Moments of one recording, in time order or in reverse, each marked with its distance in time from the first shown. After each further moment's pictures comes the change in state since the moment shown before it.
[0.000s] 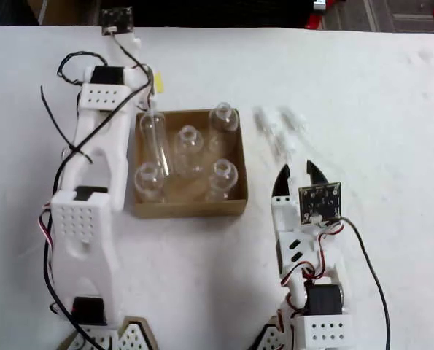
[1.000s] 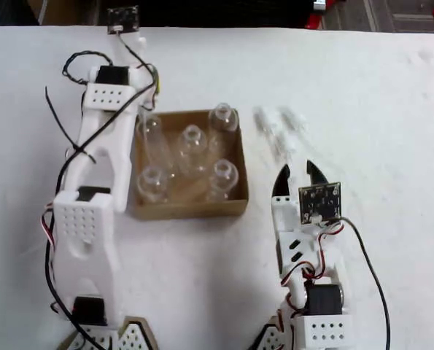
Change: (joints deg) left arm 1.4 -0.9 0.0 1.1 0.4; right arm 0.0 0.0 0.0 0.0 0.0
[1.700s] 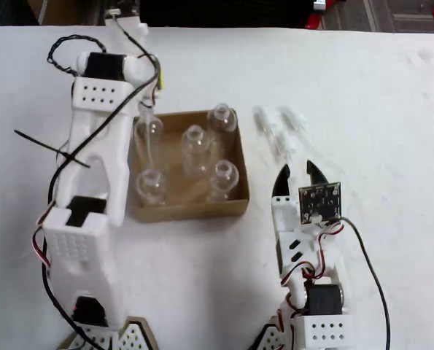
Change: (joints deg) left arm 3.3 -14.1 0.0 15.3 0.0; right arm 0.0 0.0 0.0 0.0 0.0
